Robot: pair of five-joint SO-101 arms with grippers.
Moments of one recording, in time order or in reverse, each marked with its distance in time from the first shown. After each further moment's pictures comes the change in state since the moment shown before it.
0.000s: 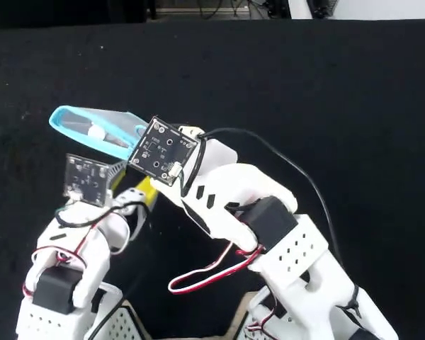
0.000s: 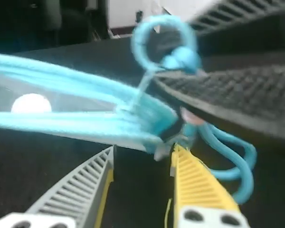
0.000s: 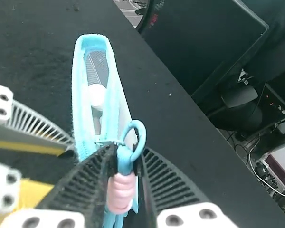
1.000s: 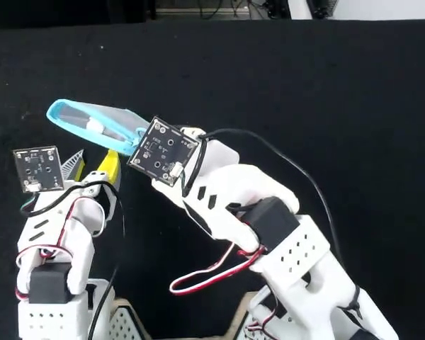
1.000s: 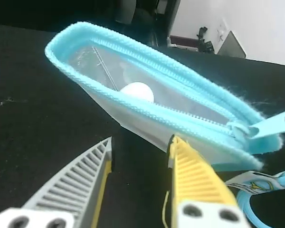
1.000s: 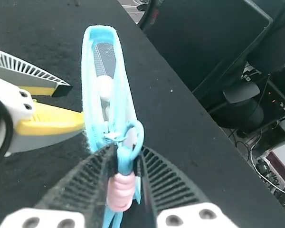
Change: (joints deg) left arm -16.4 0.7 2.5 -5.9 5.5; right arm 0.1 -0.4 -0.4 1.8 -0.1
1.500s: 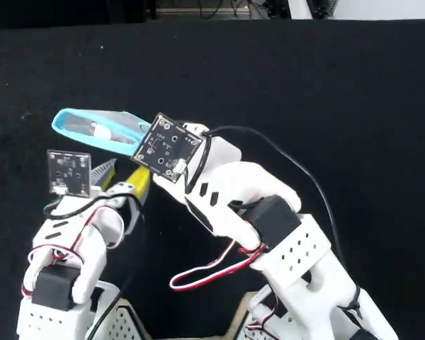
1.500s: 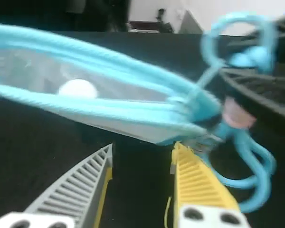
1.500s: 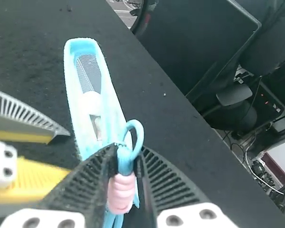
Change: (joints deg) left arm 12.5 -0.1 -2.1 5.9 0.0; right arm 1.1 0.0 0.0 -1.8 0.1
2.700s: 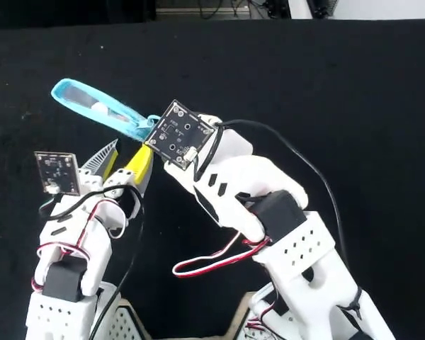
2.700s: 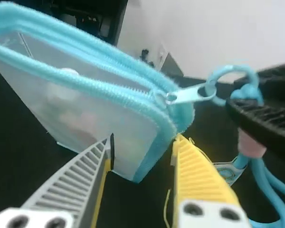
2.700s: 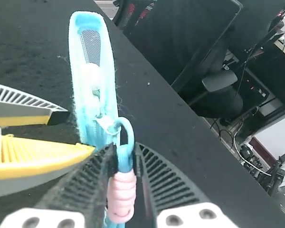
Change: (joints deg) left arm -1.7 -0.8 8.7 -19.1 6.2; right arm 5.0 0.1 0.0 -0.1 0.0
